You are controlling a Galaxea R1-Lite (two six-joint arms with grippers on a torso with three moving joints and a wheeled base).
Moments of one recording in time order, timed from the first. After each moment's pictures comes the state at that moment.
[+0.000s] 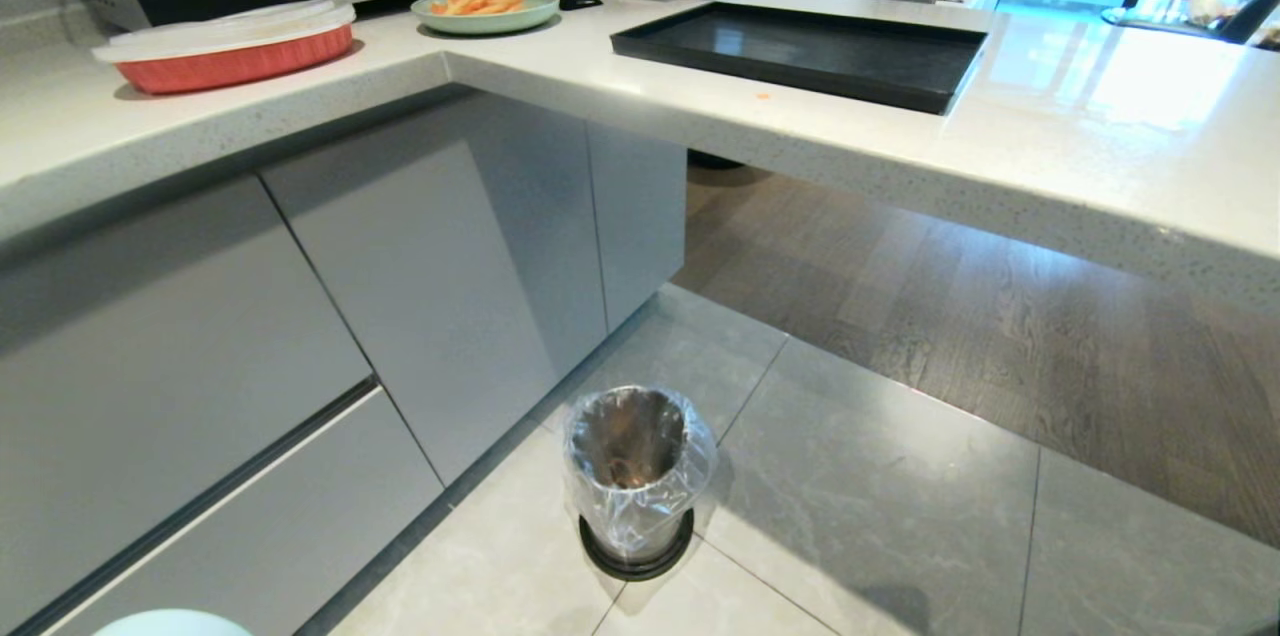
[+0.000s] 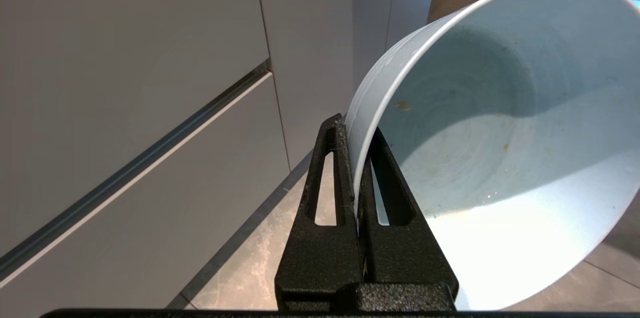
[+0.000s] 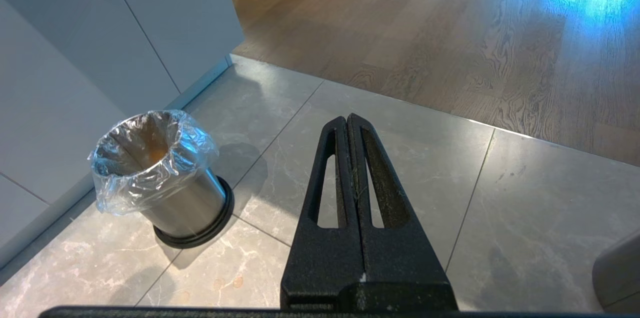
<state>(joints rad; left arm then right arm) 0.00 0.00 0.00 -0.01 -0.01 0.01 0.00 0.00 0.00 -0.01 -0.07 0.11</state>
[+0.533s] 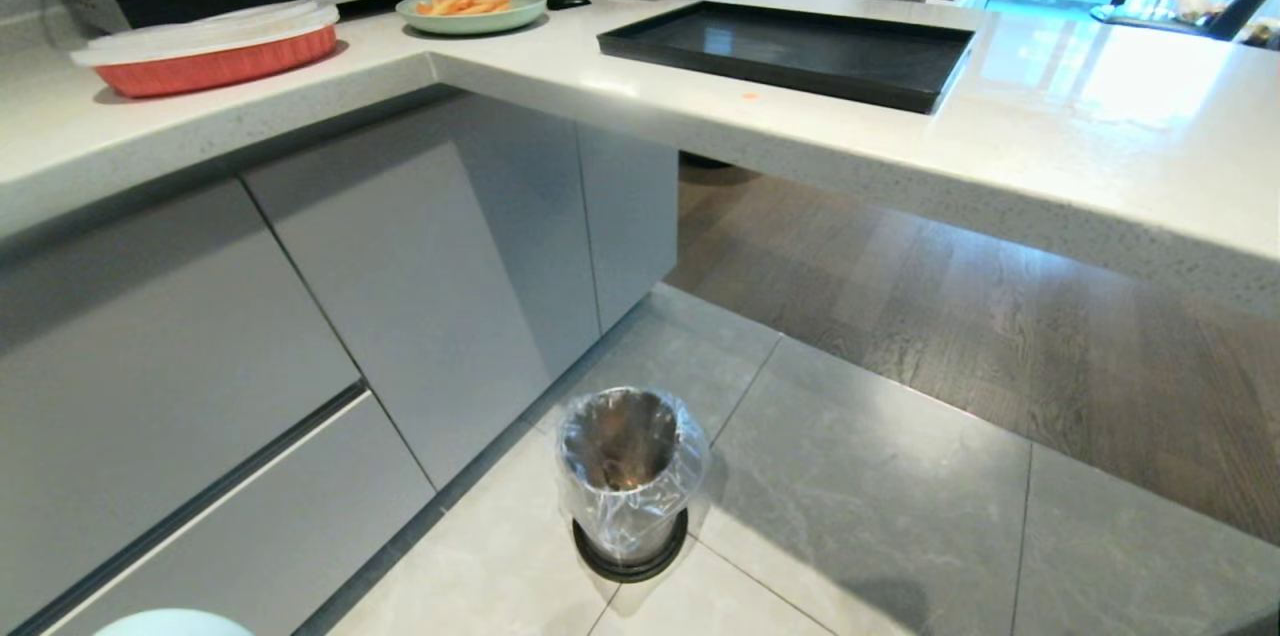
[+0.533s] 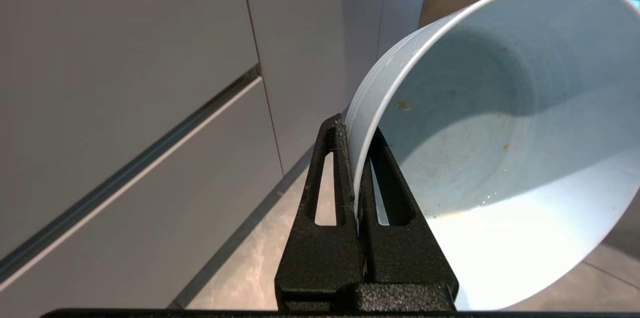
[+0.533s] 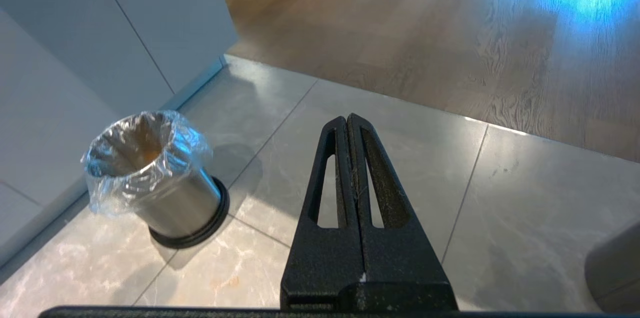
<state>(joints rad) 0.00 0.00 0.00 -0.01 -0.01 0.01 0.00 0.00 0.00 -0.01 -0.07 0.11</state>
